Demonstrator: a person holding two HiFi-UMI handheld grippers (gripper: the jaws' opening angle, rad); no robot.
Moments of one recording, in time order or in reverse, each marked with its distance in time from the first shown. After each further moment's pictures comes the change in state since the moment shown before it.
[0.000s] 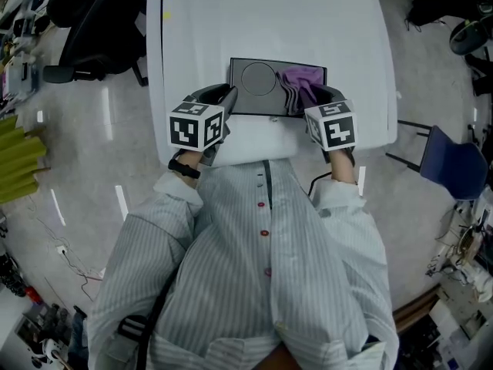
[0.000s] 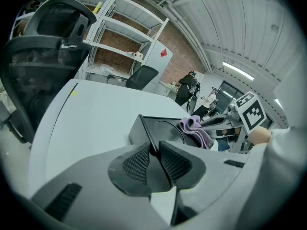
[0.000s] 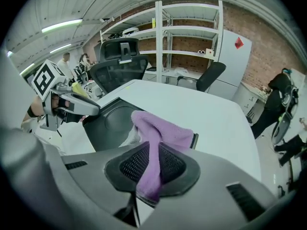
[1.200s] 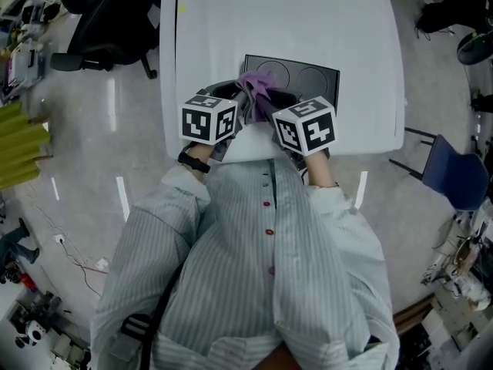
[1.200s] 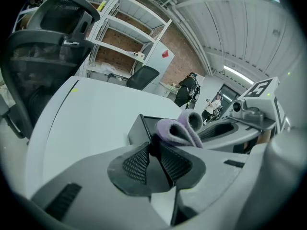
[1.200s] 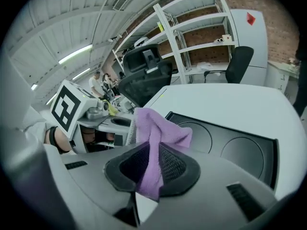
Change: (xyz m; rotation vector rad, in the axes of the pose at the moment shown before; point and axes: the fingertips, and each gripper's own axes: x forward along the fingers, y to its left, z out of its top) left arm 0.002 -0.003 0.001 -0.035 -0.008 -0.016; right arm 0.010 0.132 0.050 0.090 -0.063 0.372
